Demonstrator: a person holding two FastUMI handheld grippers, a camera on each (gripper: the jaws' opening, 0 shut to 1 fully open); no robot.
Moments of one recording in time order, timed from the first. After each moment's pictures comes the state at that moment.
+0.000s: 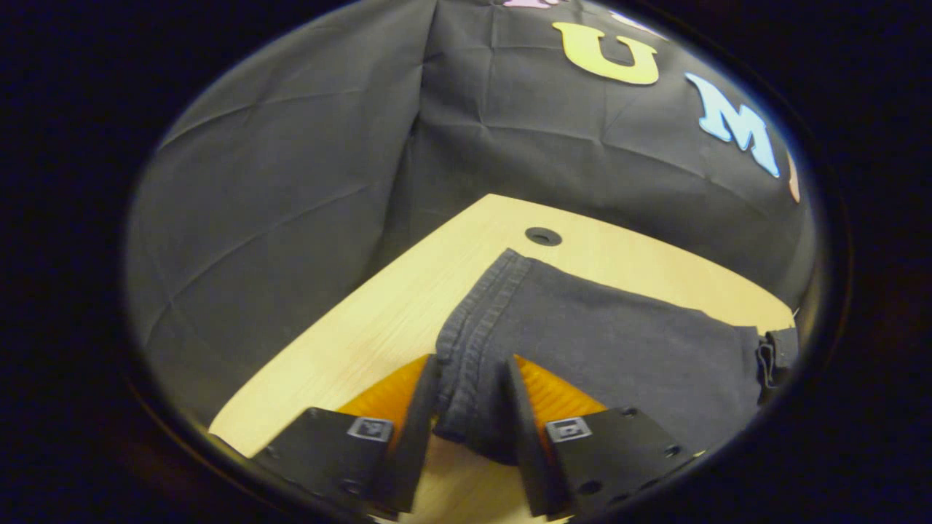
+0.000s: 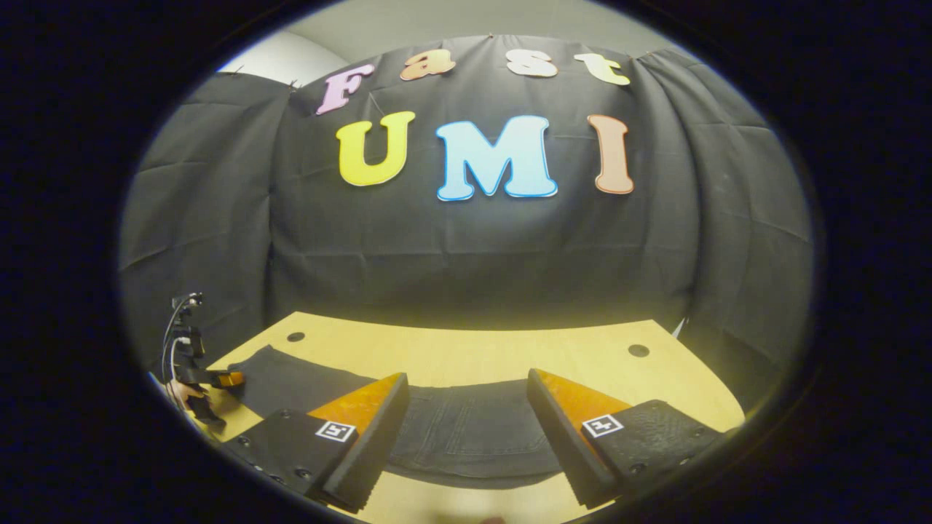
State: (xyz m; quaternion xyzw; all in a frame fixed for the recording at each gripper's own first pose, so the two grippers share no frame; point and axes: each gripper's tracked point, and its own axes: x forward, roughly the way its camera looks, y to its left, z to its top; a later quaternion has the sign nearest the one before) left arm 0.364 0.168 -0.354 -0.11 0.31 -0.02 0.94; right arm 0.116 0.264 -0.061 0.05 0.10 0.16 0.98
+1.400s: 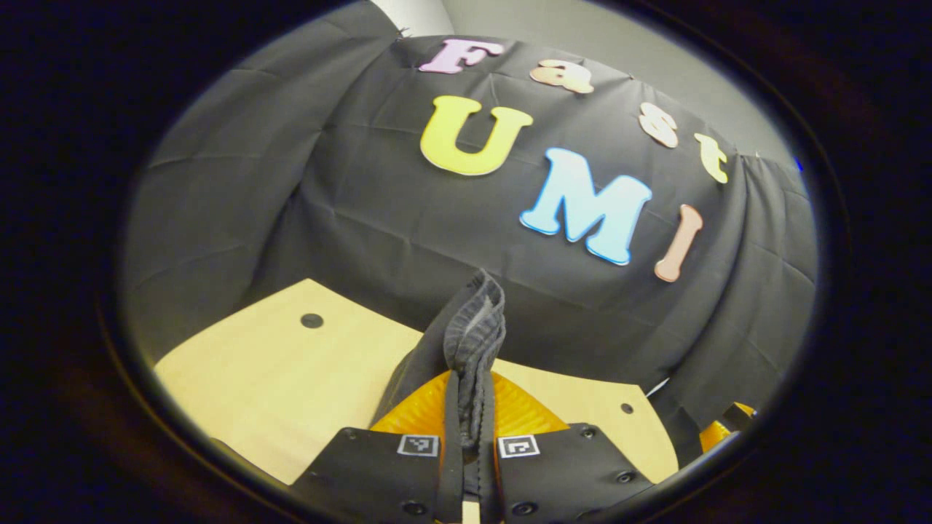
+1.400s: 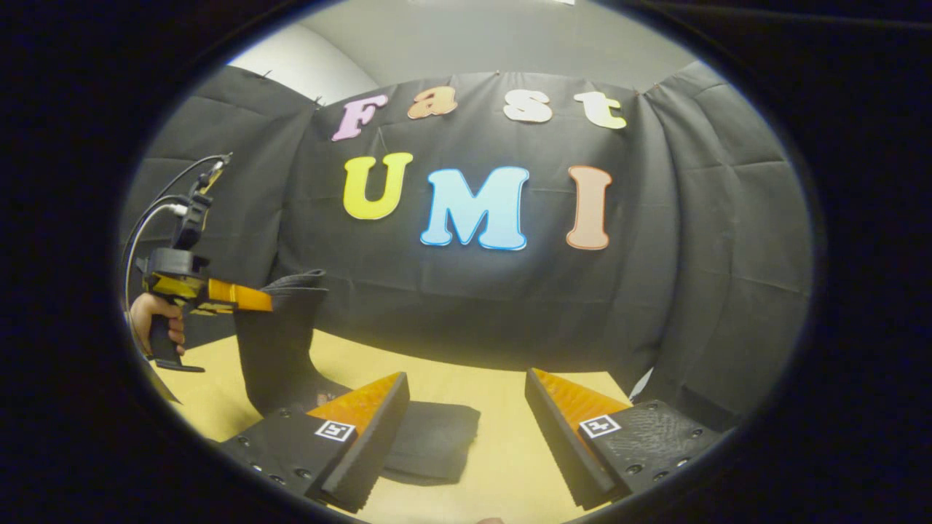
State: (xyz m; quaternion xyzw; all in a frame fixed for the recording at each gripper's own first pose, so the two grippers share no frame) left arm 0.215 -0.175 -0.043 -0.19 0.18 -0.21 0.94; right arm 0.097 0.110 -0.002 -0.01 0.00 0.18 0.98
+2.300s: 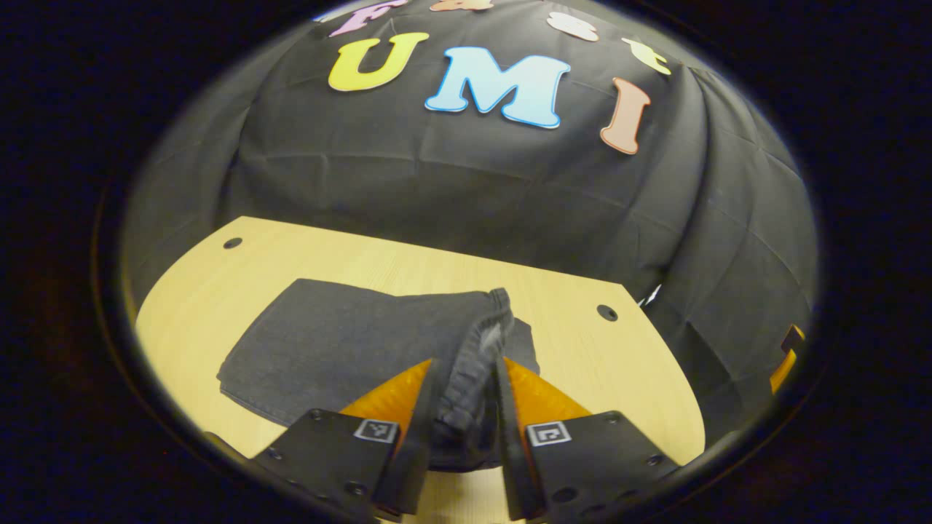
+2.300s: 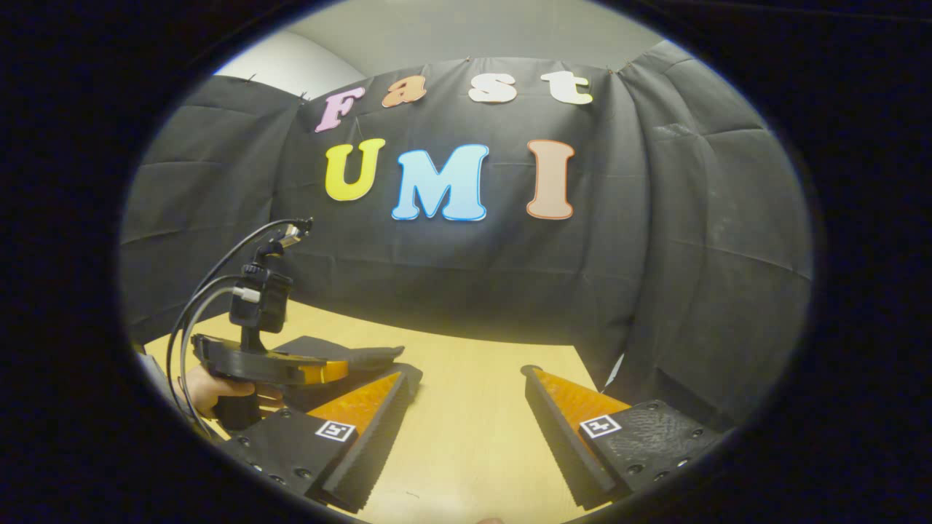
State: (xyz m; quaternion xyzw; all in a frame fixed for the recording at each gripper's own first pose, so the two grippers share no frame) left arm 0.100 -0.407 -0.177 -0.06 0.28 -0.25 0.92; right arm 0.088 0.007 -0.050 0.01 0.05 0.16 0.99
